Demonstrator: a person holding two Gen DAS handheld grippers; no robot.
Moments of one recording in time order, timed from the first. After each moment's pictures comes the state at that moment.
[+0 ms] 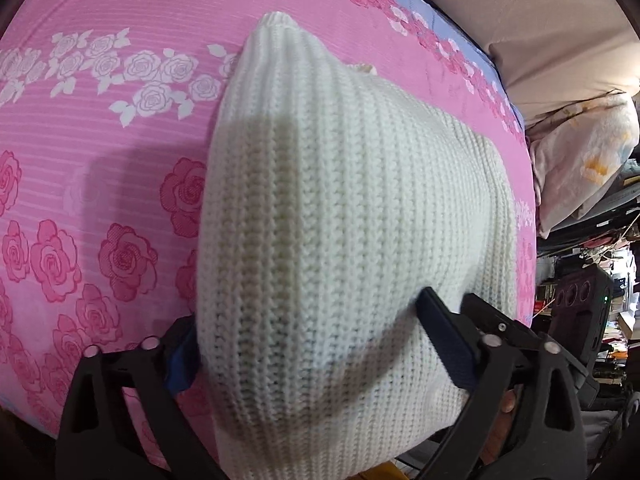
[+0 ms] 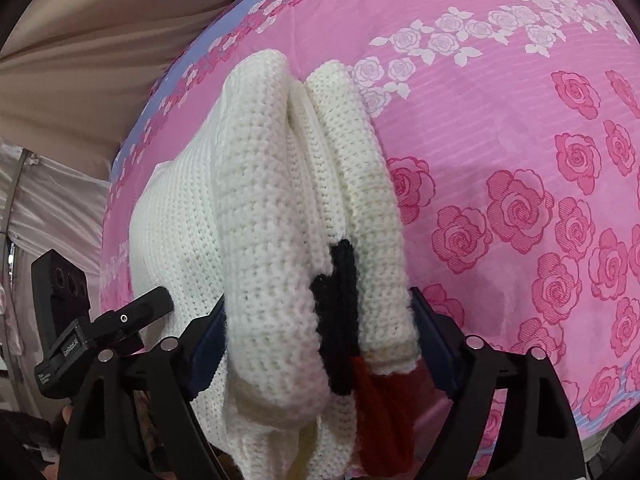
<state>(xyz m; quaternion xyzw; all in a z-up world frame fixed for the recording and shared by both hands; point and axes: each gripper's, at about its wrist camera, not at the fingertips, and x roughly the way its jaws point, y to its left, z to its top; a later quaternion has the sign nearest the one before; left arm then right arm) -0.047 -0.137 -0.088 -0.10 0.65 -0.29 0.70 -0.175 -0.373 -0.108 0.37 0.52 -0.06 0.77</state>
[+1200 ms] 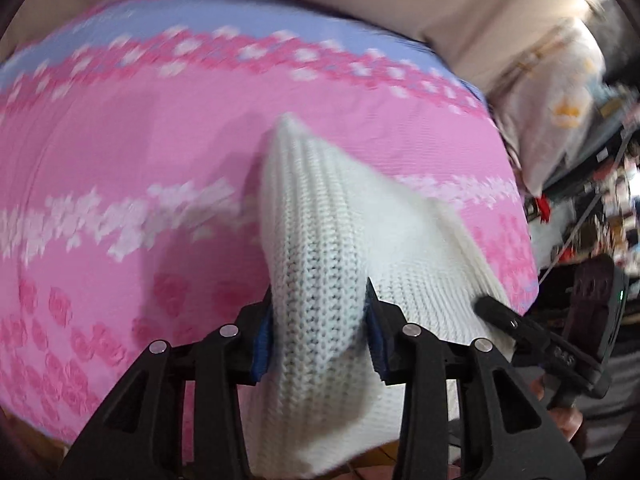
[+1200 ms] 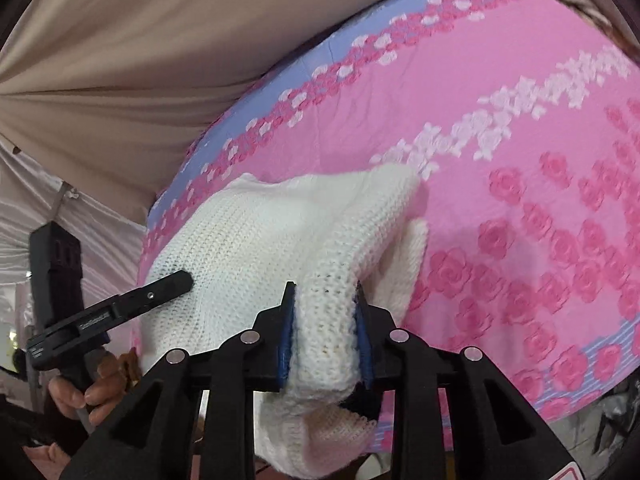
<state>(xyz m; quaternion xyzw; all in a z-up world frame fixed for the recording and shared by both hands) -0.027 -0.172 -0.003 0.00 0.59 -0.34 0.73 -0.222 -0.408 -0.026 0.39 0.42 -0.04 0.82</state>
